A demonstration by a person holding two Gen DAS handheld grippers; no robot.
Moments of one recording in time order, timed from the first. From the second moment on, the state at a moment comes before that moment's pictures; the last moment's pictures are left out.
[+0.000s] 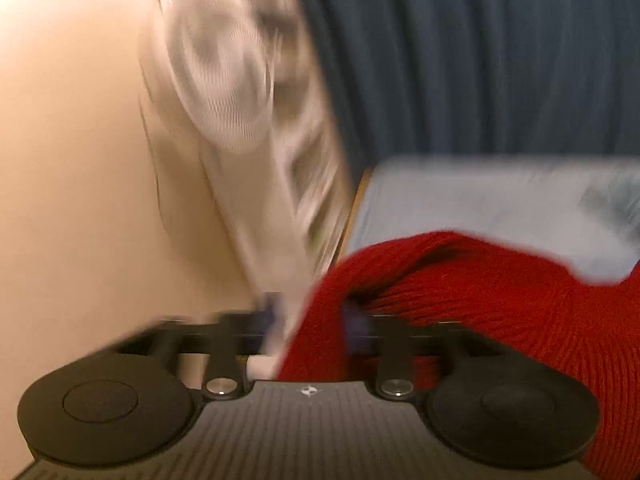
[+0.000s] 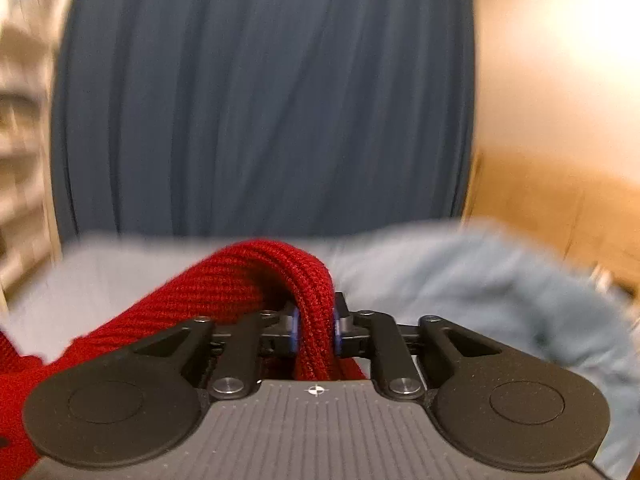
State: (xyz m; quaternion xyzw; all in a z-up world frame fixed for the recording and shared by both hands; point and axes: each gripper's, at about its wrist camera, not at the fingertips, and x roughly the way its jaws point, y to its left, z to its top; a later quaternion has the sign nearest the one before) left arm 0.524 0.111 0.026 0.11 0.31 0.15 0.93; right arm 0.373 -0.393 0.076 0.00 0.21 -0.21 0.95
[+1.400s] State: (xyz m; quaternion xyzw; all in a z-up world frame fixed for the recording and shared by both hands) left arm 0.283 0.087 -0.163 0.00 0.54 -0.03 0.84; right arm 0.177 -0.355 -0.157 0.25 0.48 -0.07 0.84
